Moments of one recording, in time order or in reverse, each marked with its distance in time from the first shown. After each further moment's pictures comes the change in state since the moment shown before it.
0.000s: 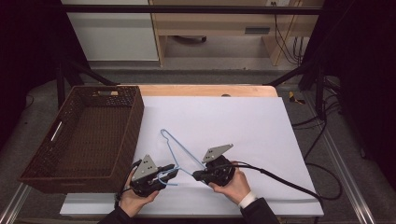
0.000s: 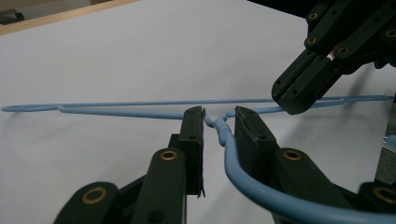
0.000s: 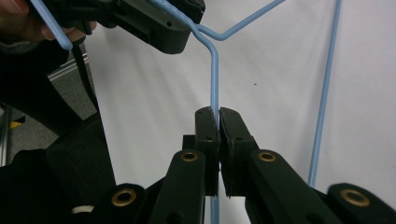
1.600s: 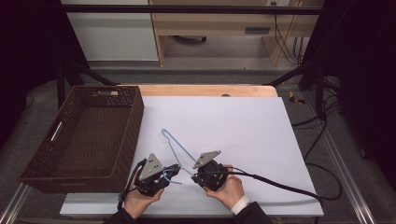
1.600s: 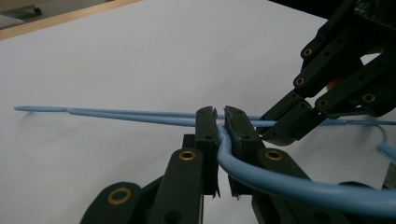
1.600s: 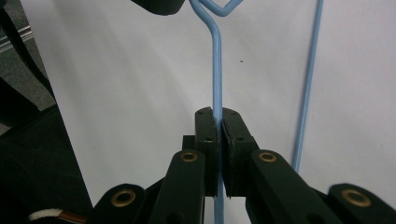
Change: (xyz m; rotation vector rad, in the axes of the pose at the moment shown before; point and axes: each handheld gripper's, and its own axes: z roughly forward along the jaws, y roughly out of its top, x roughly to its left) left arm -0.013 0.013 0.005 0.026 0.049 -0.007; right arm 0.017 0.001 0.020 0.109 -0.162 -0.004
